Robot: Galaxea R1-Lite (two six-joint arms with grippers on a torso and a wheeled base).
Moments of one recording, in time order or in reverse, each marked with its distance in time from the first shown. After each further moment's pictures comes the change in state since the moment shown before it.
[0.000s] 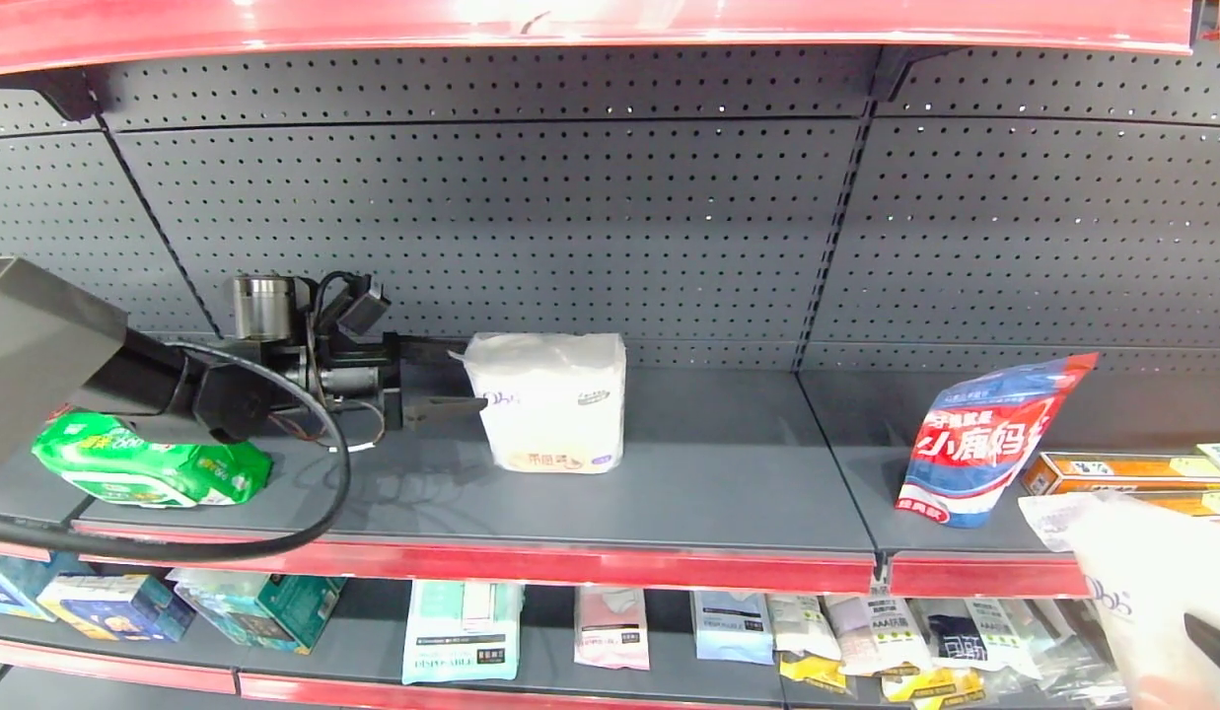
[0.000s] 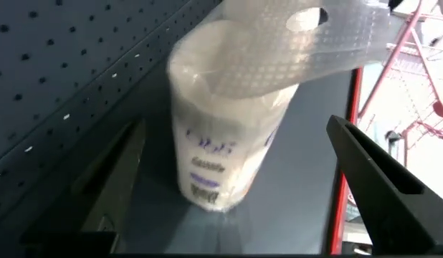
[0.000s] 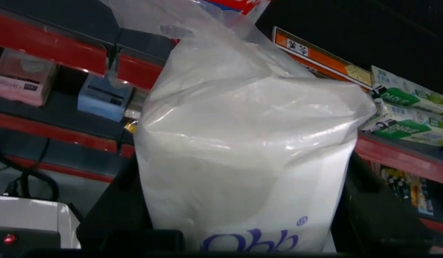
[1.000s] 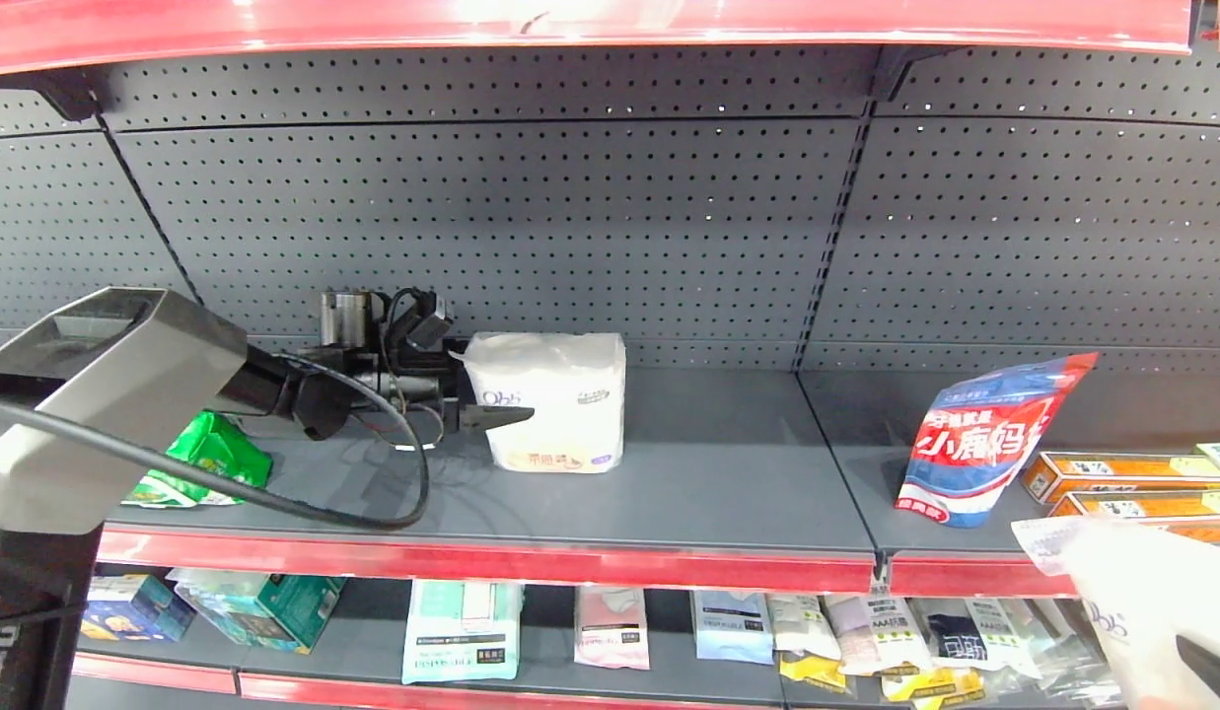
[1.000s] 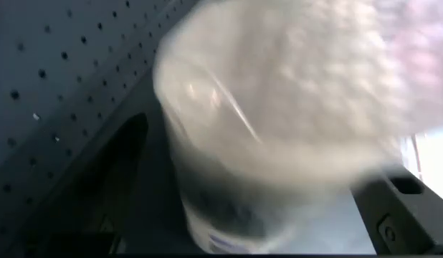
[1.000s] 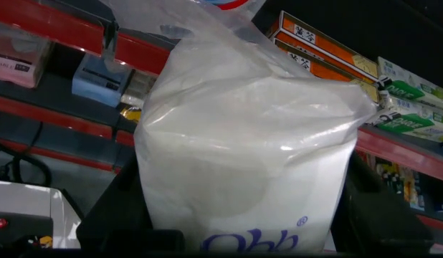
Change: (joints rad) left arm -0.083 0.201 -0.221 -0.012 0.005 0.054; right arm 0.000 0.001 0.037 0.000 -0.007 -0.031
